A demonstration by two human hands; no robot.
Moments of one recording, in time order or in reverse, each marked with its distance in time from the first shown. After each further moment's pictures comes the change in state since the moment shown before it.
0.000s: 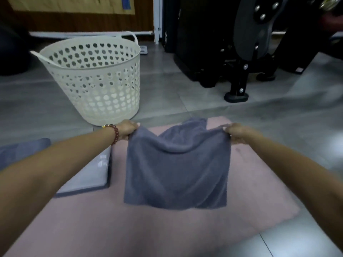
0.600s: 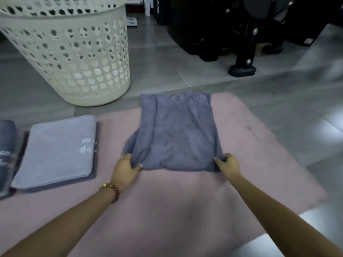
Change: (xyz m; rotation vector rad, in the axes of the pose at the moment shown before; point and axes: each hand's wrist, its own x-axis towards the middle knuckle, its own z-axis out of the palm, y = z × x) left_hand 0.012 -0.205 0.111 0.328 0.236 0.233; right_hand 0.025 0.188 0.138 -0.087 0.236 0.009
